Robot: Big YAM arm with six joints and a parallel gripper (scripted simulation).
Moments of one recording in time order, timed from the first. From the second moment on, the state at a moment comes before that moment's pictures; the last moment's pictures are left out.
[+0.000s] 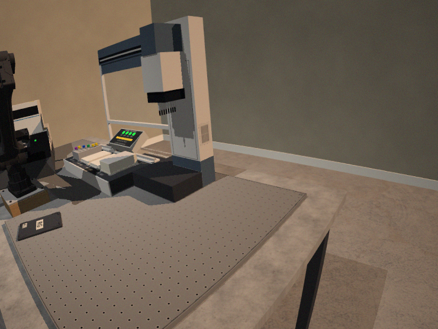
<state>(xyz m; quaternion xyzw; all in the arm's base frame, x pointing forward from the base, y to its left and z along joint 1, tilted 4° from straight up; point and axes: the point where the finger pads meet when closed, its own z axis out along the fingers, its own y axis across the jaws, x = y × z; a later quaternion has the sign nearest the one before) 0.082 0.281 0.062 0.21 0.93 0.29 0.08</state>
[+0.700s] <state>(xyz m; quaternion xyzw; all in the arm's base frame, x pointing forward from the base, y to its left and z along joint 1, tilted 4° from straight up) 0.082 0.280 0.058 0.21 0.93 0.29 0.09</state>
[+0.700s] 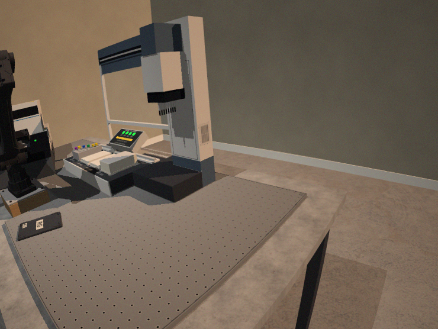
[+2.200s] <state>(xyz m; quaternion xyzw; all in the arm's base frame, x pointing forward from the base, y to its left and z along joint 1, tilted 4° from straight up) 0.082 0.280 0.057 0.21 0.93 0.28 0.09</state>
